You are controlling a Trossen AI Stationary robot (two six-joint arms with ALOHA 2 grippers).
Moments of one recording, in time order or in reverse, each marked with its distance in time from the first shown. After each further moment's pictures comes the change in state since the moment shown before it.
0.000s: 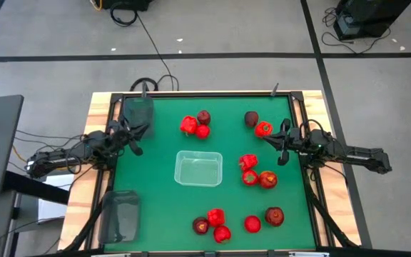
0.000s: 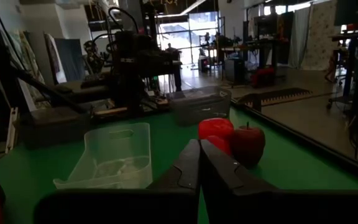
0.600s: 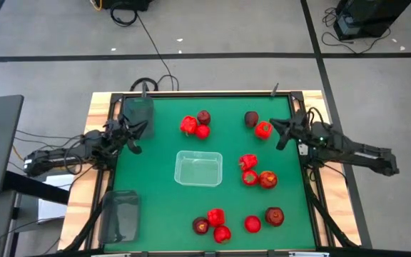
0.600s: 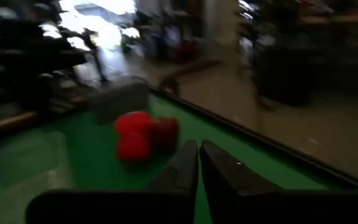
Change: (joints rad) left arm 0.000 0.082 0.000 0.178 0.014 0.004; right arm -0.078 0.158 0.226 -0.236 0.304 0.107
